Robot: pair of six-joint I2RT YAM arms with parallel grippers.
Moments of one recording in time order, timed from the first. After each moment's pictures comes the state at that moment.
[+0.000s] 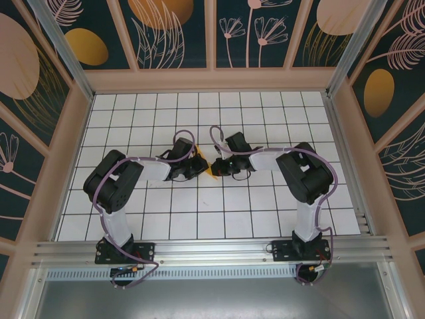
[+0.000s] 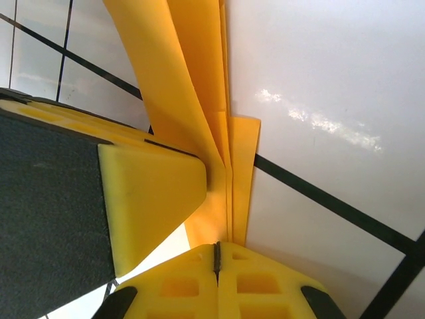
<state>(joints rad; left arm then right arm) -0.58 1.86 0.86 0.14 0.32 -1.04 0.62 1.92 1.00 -0.07 -0.53 0.40</state>
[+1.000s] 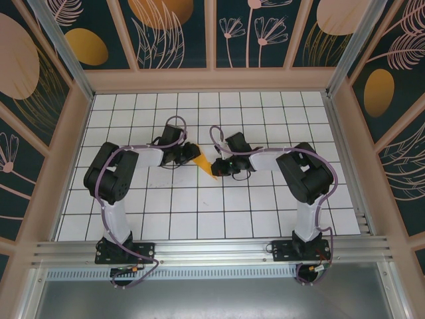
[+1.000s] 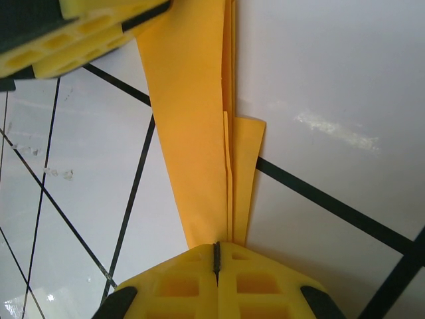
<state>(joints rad) -0.41 1.93 1.01 0.05 0.37 -0.80 0.61 1.92 1.00 -0.07 -0.52 0.40</state>
